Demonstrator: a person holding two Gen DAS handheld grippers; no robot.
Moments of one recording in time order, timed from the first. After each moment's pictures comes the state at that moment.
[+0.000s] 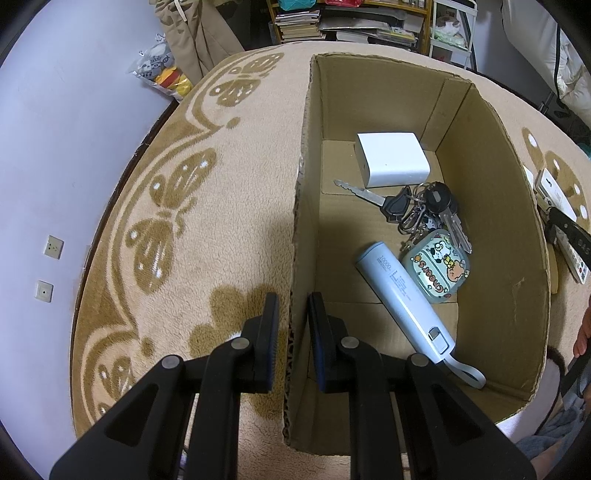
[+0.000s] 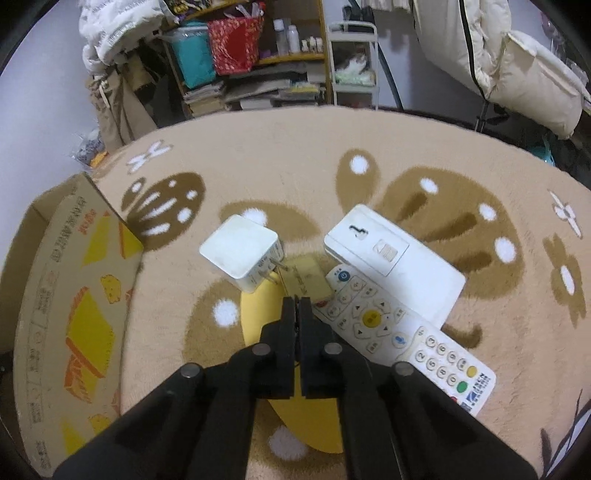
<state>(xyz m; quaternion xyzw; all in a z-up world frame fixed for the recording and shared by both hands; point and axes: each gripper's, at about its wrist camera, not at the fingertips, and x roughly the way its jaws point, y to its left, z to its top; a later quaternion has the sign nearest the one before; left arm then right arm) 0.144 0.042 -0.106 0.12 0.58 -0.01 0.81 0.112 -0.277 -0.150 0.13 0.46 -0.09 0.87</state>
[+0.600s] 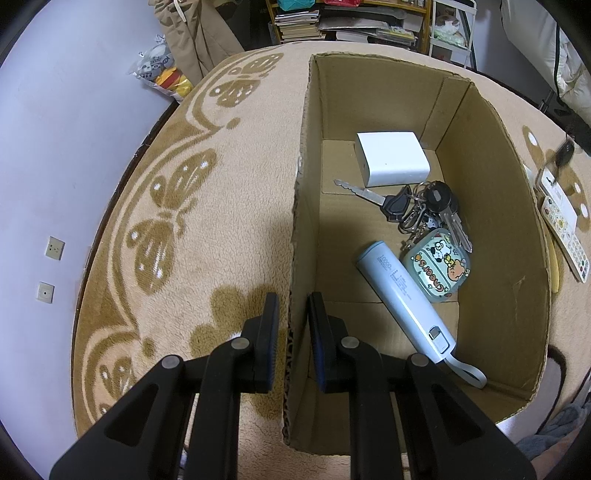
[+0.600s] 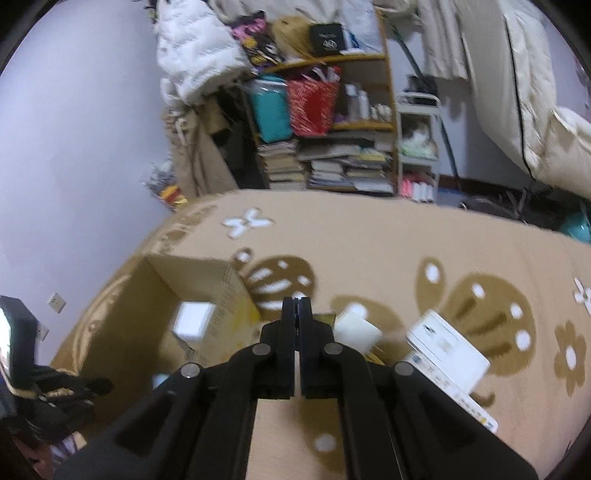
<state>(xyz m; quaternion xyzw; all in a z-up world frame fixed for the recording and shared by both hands) 0.143 0.039 -0.106 0.12 0.58 -0.01 0.81 0.123 -0.219 -0.047 0.11 0.36 0.02 0.93</state>
